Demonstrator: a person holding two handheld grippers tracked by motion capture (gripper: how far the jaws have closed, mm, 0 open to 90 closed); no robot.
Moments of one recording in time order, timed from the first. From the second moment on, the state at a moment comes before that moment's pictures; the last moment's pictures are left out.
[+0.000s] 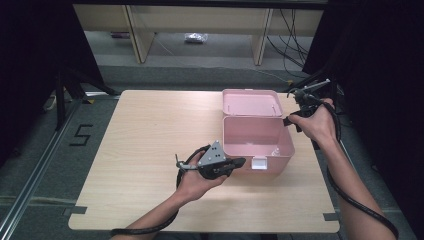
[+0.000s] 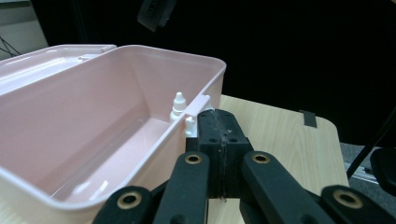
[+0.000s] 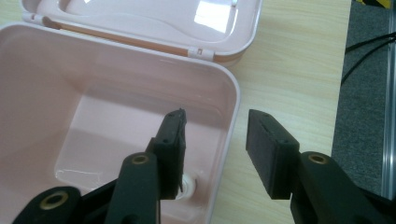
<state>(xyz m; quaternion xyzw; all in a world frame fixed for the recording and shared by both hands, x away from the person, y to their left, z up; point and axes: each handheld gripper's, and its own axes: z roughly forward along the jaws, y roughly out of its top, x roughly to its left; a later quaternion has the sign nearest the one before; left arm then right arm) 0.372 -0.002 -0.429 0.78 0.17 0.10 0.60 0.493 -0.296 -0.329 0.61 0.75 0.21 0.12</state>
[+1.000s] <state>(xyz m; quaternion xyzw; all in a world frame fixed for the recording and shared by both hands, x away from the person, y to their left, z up) 0.389 -0.049 -0.454 0.79 0.15 0.10 0.59 0.557 -0.291 -0.337 0.63 0.74 0.21 0.13</state>
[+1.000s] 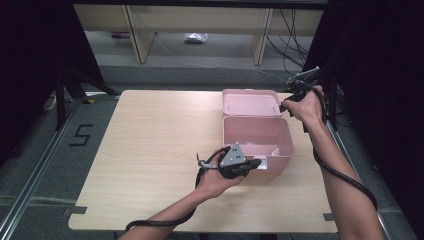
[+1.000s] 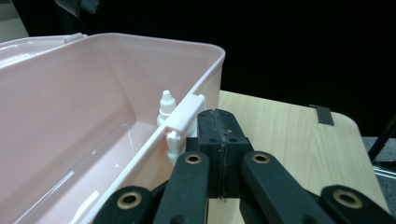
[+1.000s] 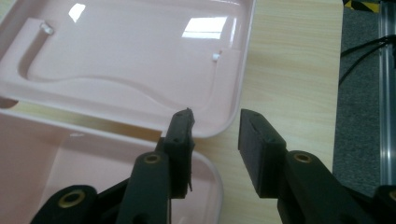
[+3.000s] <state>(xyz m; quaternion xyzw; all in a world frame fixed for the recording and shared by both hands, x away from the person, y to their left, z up) 0.391 -0.057 -0.463 0.79 0.16 0.10 0.59 0.642 -0.290 -0.382 0.67 0.70 0.20 0.14</state>
